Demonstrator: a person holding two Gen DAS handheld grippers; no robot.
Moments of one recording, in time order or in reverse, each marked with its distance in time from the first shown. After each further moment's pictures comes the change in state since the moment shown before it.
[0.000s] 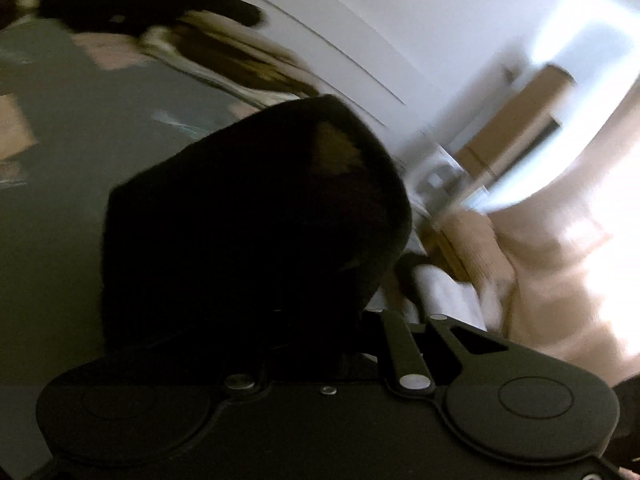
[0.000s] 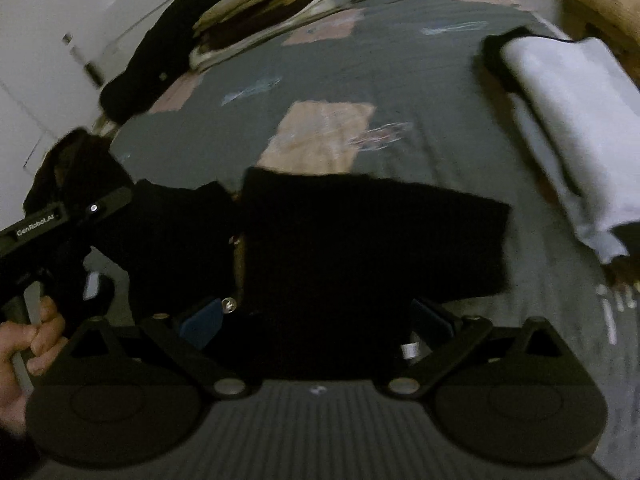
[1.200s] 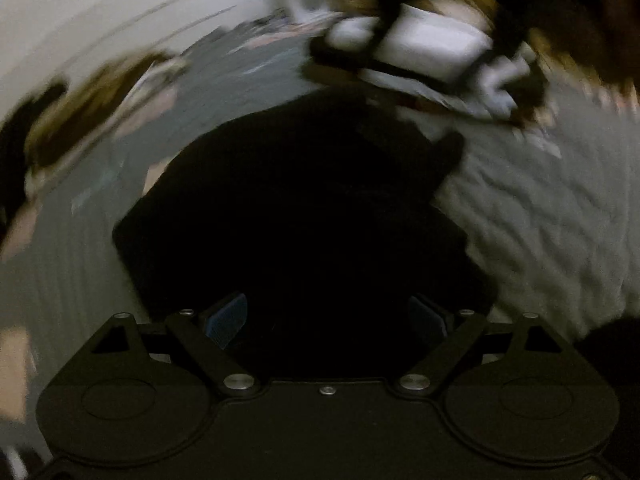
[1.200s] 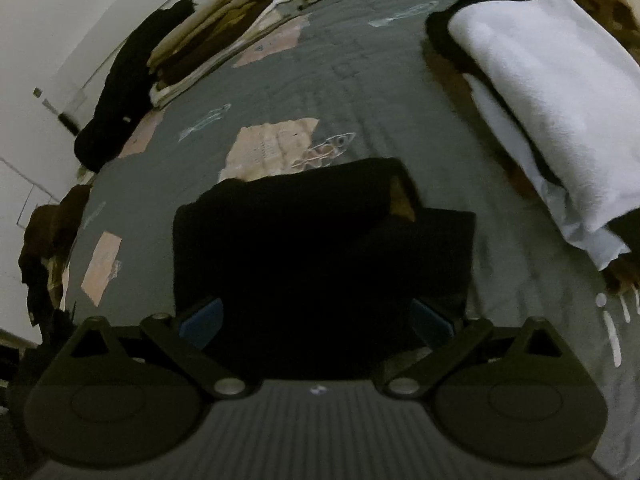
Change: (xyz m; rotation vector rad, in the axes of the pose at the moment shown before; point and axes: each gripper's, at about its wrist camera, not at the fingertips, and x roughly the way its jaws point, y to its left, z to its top) left arm 0.081 -0.072 -0.165 1.029 0.326 0.226; right arm 0.046 -0.061 0.028 0.113 -0.008 0.037
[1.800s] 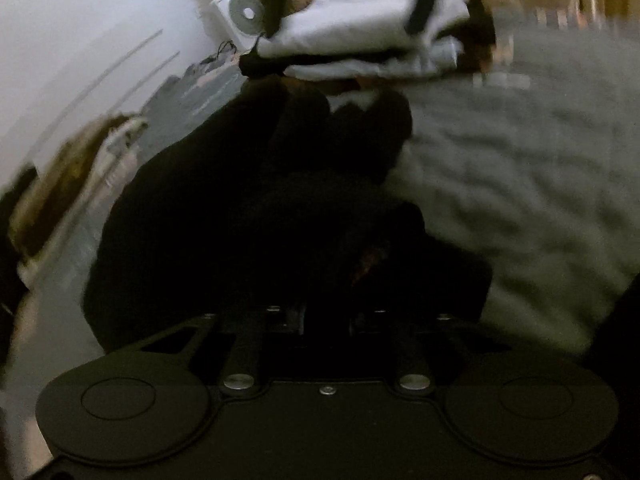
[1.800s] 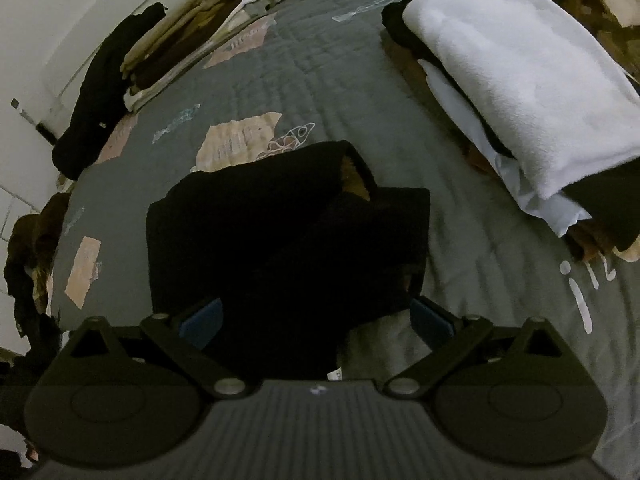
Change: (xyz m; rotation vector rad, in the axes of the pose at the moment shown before) left arm 0.025 -0.030 -0.012 0.129 -0.058 -0.017; right arm -0.016 -0.026 -0.014 0.070 -0.003 -0.060
